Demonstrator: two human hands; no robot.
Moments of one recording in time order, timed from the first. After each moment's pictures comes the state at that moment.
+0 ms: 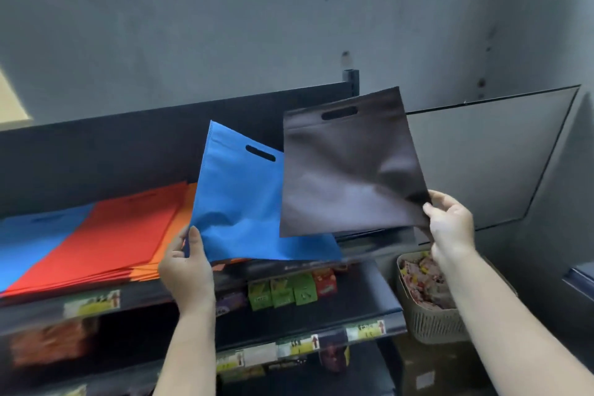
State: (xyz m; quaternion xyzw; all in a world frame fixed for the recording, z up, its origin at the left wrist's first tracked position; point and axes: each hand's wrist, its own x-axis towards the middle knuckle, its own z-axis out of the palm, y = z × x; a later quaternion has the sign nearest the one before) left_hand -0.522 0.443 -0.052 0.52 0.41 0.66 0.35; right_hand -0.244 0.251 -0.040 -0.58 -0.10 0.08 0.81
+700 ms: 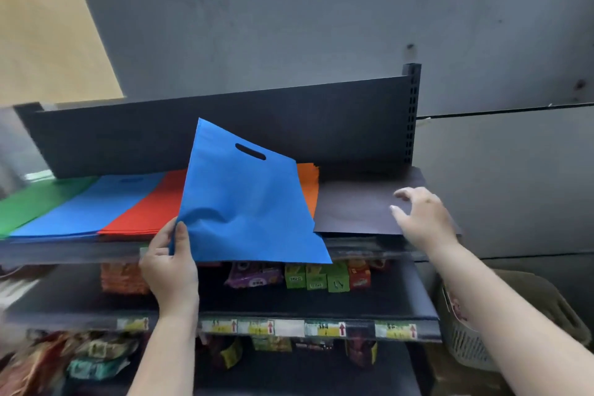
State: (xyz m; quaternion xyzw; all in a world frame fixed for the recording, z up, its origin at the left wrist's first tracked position) left_hand -0.609 0.413 -0.044 0.49 0.43 0.70 0.28; right_hand -0.285 0.293 -0.026 -0.82 -0.43 -0.06 0.37
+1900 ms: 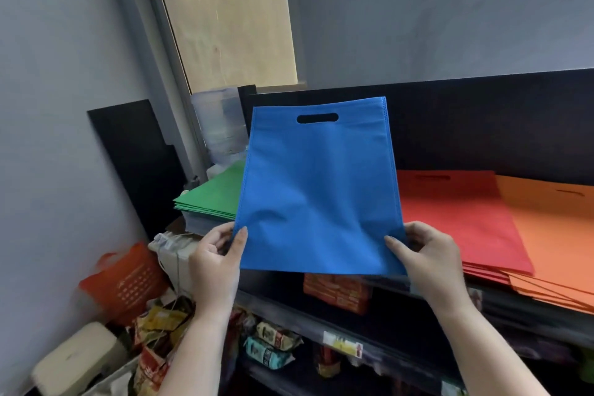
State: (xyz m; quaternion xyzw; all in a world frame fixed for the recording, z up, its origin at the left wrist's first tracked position) left_hand -0.975 0.625 -0.039 0.54 0.50 0.66 0.18; right_hand -0.703 0.582 -0.046 -0.58 -0.53 0.17 0.60
